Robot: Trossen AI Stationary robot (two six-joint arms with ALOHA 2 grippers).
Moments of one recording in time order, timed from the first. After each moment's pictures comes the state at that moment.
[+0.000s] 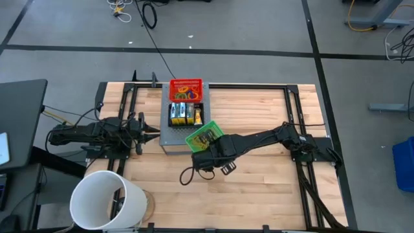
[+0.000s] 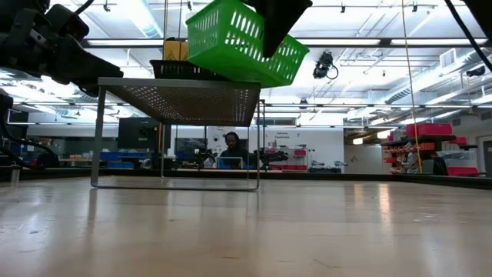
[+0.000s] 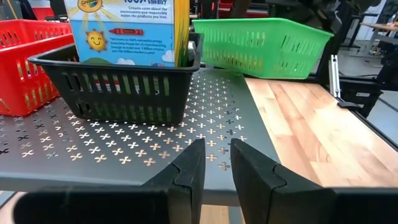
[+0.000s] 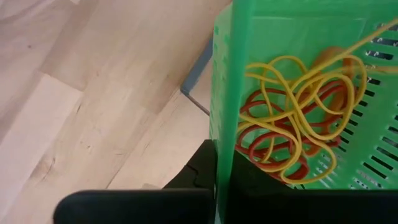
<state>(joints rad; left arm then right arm) -0.05 0.00 0.13 -0.24 -0.16 -0.04 0.28 2.24 2.36 -1.57 0.35 -0.40</state>
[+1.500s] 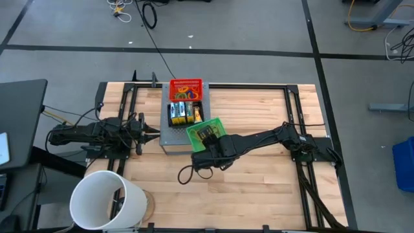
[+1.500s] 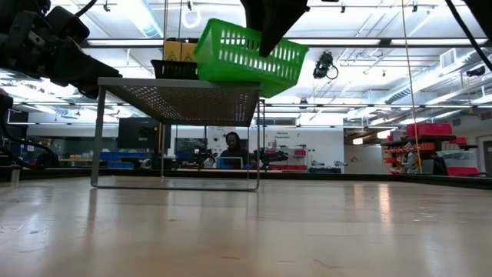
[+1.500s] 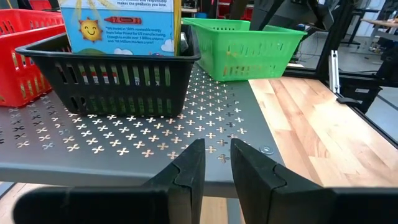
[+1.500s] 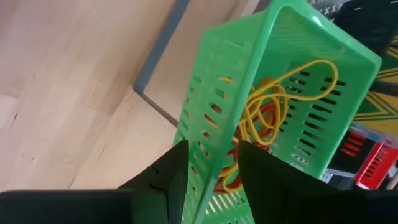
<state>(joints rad) -0.05 0.00 0.13 -0.26 -0.15 -0.06 0.28 2.24 2.36 -1.54 0.52 -0.40</state>
